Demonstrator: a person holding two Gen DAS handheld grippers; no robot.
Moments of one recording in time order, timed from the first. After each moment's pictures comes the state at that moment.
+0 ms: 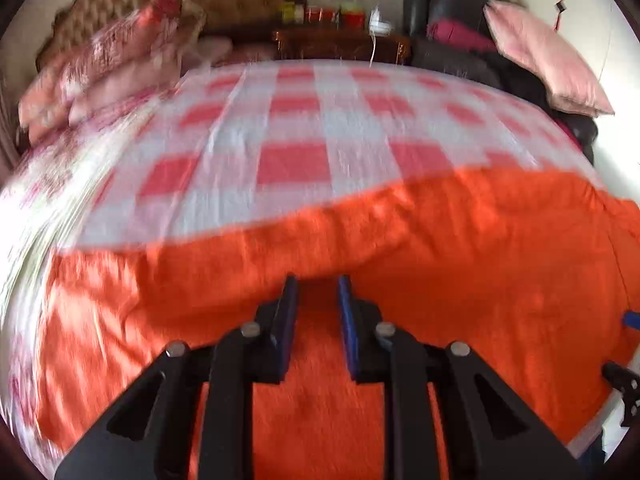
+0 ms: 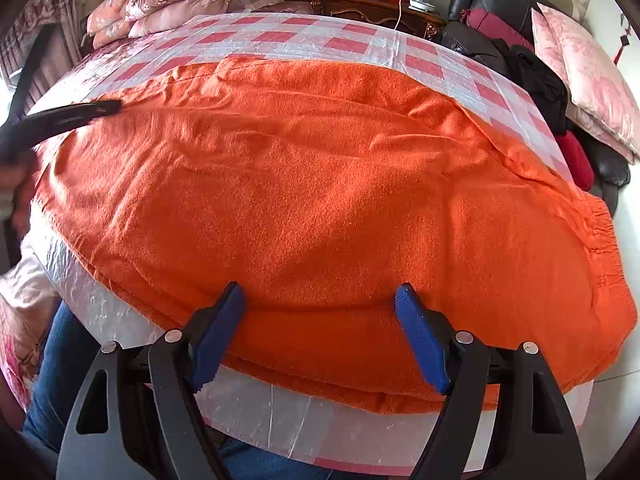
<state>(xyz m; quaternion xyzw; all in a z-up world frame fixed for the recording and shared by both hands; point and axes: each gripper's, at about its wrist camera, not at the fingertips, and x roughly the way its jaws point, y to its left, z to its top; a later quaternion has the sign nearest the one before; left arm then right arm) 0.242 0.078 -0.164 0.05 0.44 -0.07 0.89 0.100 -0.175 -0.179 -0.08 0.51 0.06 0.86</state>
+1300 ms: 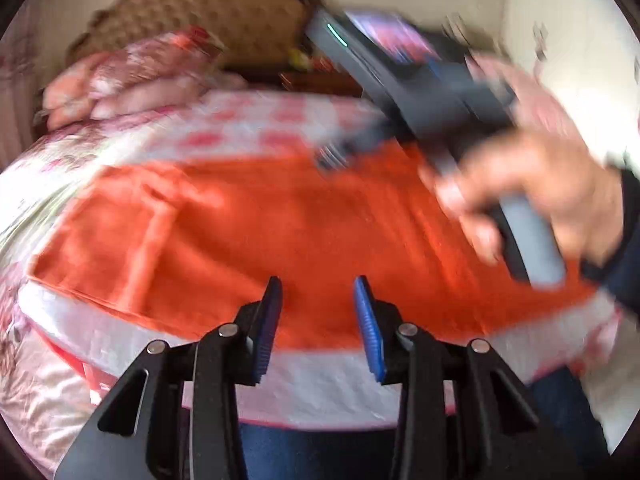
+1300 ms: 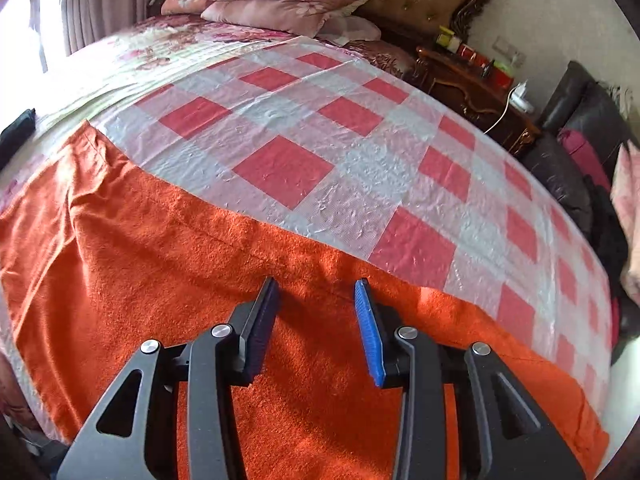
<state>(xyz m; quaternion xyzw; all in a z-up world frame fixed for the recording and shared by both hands) 0.065 0.075 -0.155 -0.03 0.34 -0.04 0.94 0.265 0.030 -0.173 -0.20 0.45 0.15 0.86</state>
